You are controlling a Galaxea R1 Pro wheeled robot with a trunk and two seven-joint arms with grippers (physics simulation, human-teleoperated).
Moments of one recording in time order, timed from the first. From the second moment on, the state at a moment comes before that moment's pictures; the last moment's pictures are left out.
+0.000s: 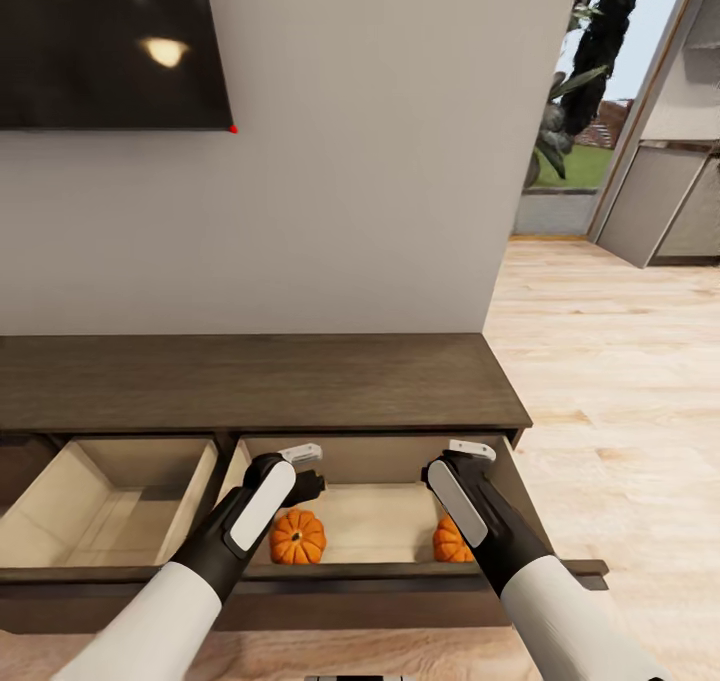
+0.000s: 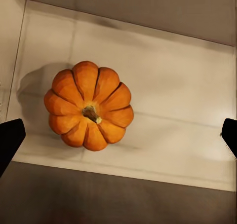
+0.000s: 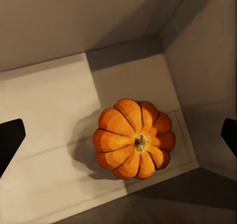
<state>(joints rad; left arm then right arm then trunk) -0.67 -0.07 -0.39 -0.97 0.89 0.75 0.76 -0.69 0.06 0.36 -0.94 -0.71 0.69 -0.87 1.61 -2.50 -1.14</state>
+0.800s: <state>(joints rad) -0.67 -0.07 -0.36 -0.97 0.90 0.76 0.76 -0.69 0.06 0.36 -0.94 -0.71 0.72 -0.86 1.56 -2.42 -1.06</state>
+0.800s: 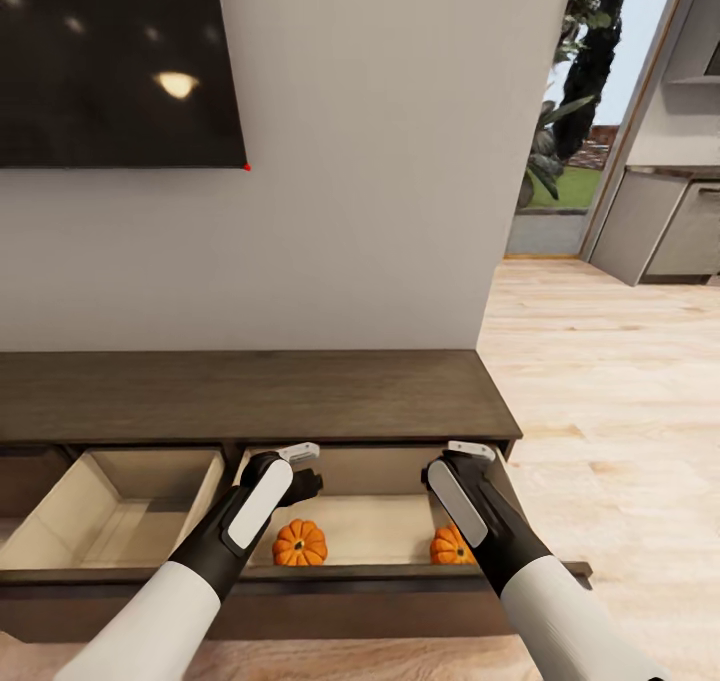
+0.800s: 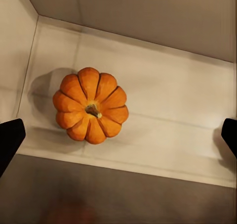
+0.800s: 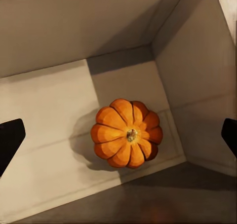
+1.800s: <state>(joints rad) -0.67 -0.07 -0.36 -0.97 0.90 0.76 0.76 -0.69 0.06 0.35 -0.94 -0.72 0.74 -0.86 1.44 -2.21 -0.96</state>
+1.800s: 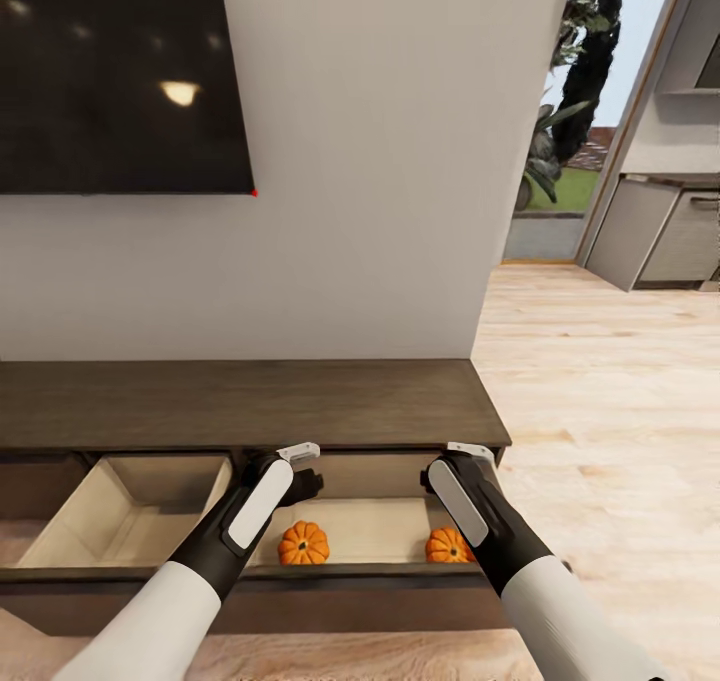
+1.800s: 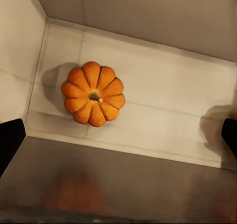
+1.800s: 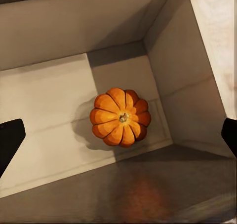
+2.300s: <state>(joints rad) -0.67 -0.07 -0.36 -0.97 0.90 0.76 0.76 -0.69 0.06 0.35 -0.95 -0.72 0.74 -0.85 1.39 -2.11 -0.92</state>
